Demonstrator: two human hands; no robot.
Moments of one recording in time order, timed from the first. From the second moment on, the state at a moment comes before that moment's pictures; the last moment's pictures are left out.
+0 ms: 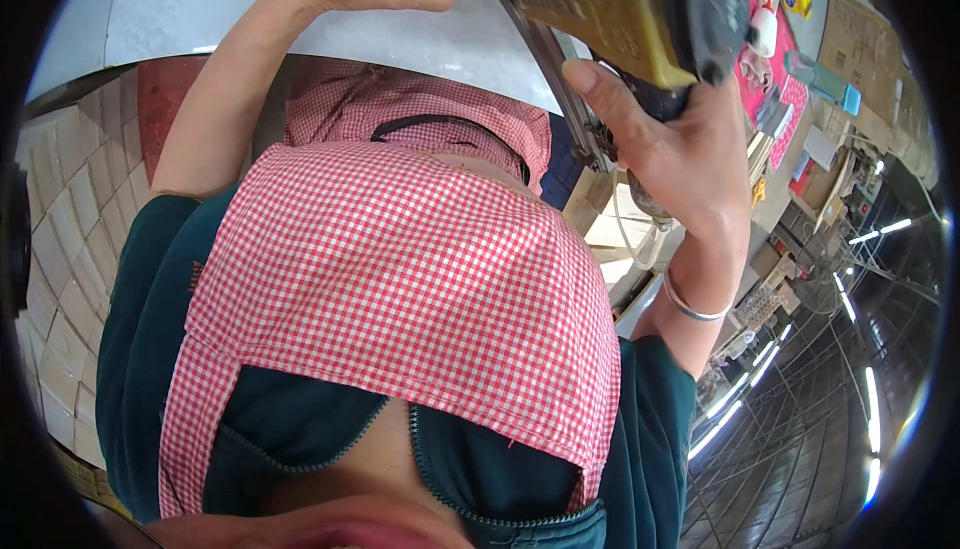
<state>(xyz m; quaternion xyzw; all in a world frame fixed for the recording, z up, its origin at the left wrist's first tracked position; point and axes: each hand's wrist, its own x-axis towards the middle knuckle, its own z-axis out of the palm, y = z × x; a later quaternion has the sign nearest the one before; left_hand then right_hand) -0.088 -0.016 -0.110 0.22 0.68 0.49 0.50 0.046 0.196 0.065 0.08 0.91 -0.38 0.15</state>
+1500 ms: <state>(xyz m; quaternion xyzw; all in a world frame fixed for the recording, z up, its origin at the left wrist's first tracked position) -0.211 -0.075 -0.133 0.02 0.85 0.51 -0.14 0.063 0.234 0.043 0.16 0.89 -0.40 0.12</state>
